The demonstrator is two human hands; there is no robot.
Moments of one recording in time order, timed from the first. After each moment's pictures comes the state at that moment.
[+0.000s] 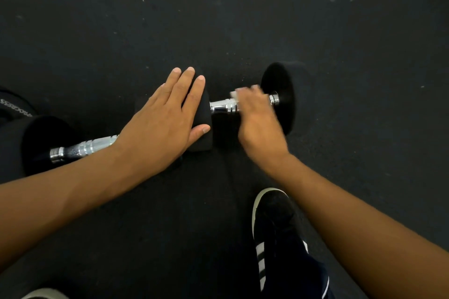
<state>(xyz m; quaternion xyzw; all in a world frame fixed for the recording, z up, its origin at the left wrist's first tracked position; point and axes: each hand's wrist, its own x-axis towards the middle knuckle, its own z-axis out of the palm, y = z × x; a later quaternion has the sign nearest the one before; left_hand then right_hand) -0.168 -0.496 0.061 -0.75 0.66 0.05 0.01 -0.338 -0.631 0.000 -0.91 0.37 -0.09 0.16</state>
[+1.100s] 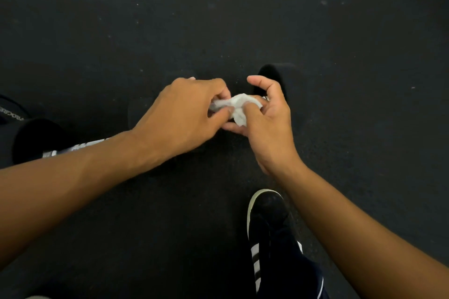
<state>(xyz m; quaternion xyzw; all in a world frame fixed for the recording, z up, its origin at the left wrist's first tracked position) -0.193 -0.535 0.095 -0.74 0.60 0.18 -0.25 -0.342 -0.610 0.073 -0.58 0.45 -0.28 0.62</state>
